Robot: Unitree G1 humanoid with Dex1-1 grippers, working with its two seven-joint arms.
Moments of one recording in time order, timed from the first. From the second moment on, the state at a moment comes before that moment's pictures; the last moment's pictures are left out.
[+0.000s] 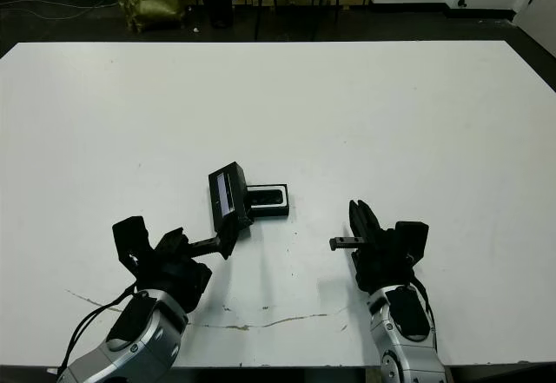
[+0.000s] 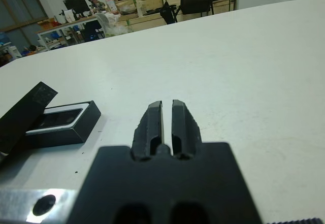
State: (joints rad) left arm 0.23 -0.04 -0.32 -0.63 -0.56 0.62 0.46; right arm 0.17 -0.07 0.00 -0.22 0.21 0.13 0.14
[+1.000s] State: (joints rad) left arm 0.18 -0.02 -0.38 -0.54 -0.59 0.59 0.47; right arm 0.20 -0.08 -0.03 -0.29 0.23 0.20 0.10
